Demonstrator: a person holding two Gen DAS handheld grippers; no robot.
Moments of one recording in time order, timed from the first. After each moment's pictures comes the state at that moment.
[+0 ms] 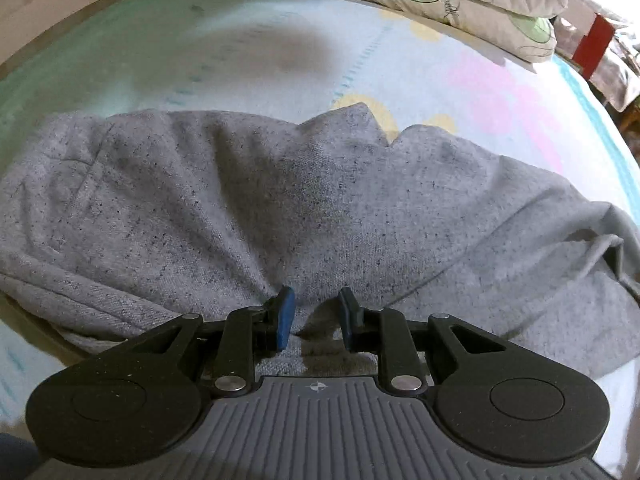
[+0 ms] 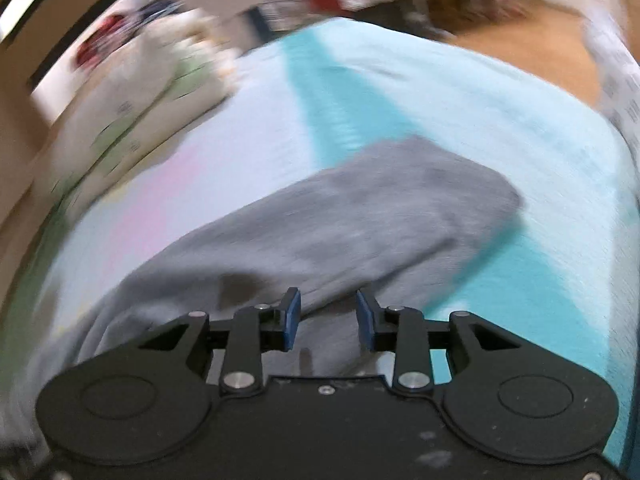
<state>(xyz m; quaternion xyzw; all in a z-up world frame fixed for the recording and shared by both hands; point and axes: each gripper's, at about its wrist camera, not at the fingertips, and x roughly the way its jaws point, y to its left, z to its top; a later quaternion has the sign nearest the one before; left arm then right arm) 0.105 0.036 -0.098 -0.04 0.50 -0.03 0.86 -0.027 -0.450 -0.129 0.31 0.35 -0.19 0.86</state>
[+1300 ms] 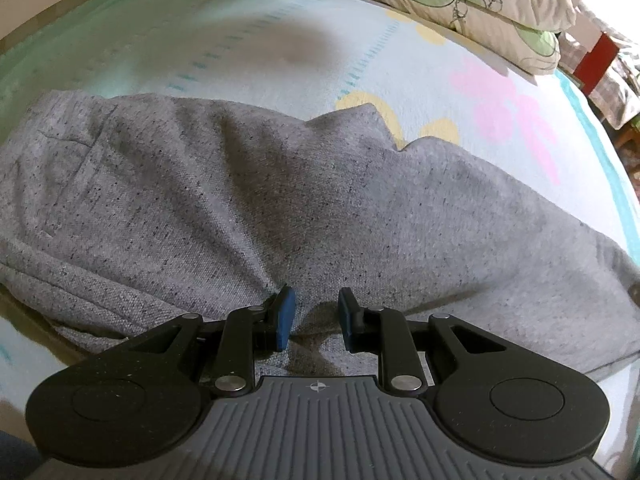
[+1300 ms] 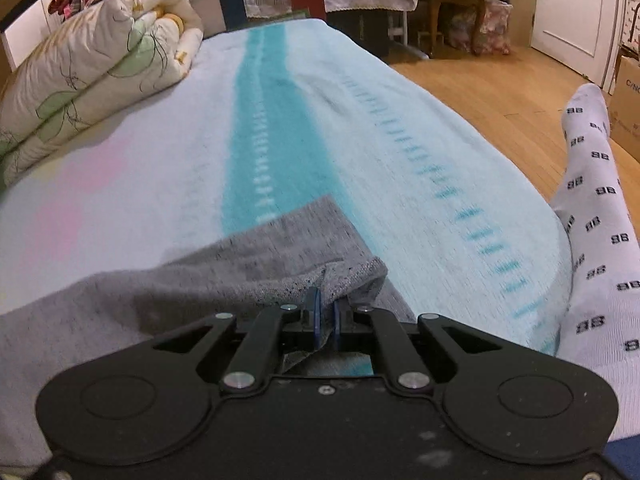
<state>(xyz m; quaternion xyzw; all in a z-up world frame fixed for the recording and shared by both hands) 0.107 0.057 -0.094 -0.08 0.51 -0.04 0.86 -0.004 -0.510 -0.116 0.17 0.41 -0.22 0.87</state>
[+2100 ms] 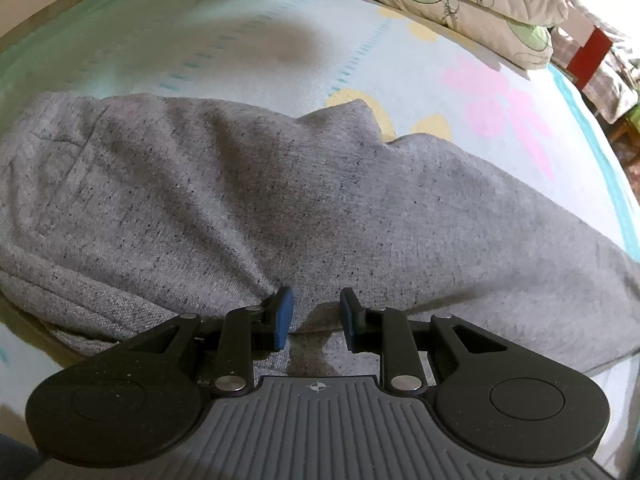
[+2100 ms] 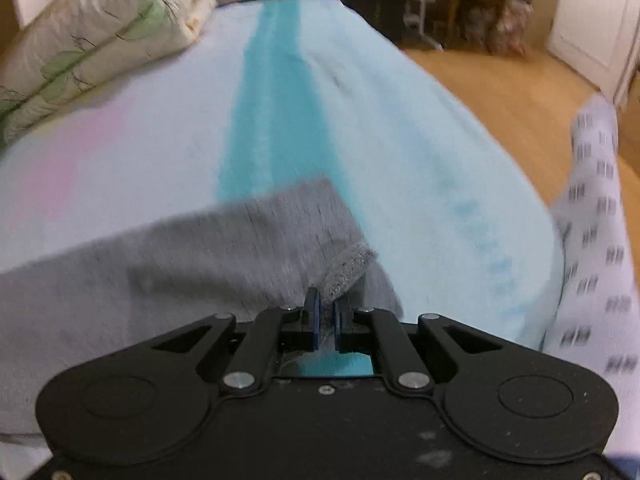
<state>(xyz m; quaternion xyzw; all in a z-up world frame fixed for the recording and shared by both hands) 0.101 0.060 -0.093 -0.07 0.51 -0.05 0.86 -0.002 -0.506 -0.123 0.14 0.45 -0.21 0.86</state>
